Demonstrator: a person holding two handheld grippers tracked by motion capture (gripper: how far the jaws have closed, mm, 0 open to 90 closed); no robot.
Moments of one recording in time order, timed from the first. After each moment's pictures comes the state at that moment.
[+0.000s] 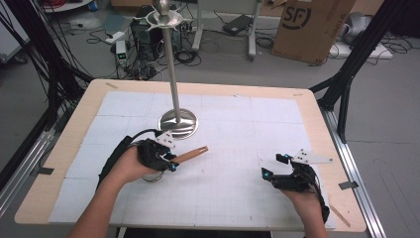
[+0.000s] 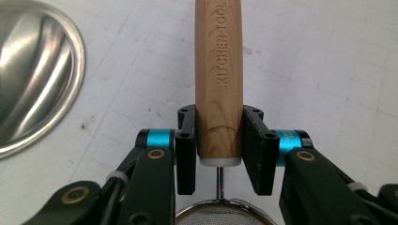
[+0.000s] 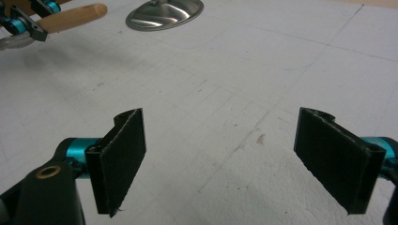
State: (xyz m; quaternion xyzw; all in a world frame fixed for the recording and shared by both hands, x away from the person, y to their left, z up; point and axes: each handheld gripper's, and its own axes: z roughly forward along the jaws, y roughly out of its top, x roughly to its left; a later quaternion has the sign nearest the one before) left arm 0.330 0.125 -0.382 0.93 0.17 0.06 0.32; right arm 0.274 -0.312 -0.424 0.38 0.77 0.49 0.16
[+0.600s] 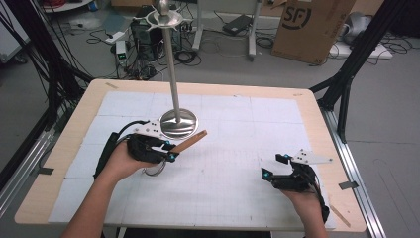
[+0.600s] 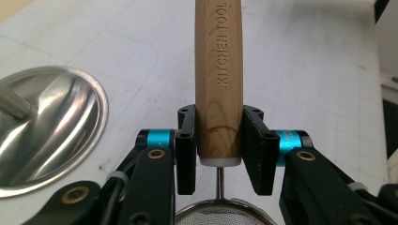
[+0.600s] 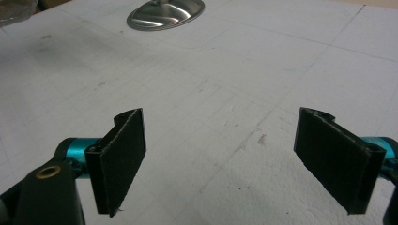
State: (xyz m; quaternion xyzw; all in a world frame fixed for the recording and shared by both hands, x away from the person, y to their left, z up) left arm 0.331 0.149 -0.357 0.87 0.18 0.05 0.45; right arm 0.274 -0.312 -0.424 0.38 0.77 0.49 0.16
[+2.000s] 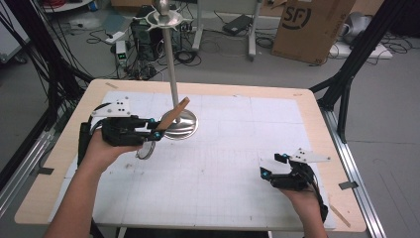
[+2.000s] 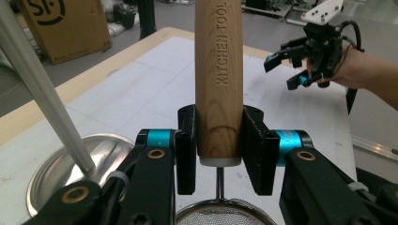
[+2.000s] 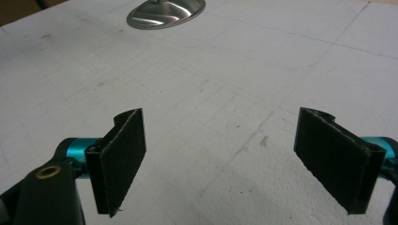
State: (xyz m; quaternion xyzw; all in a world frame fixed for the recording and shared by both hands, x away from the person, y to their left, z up) left arm 0.329 0.190 -0.304 0.80 0.20 0.09 0.56; right arm 0.277 -0.309 -0.426 0.38 0.77 0.49 0.15
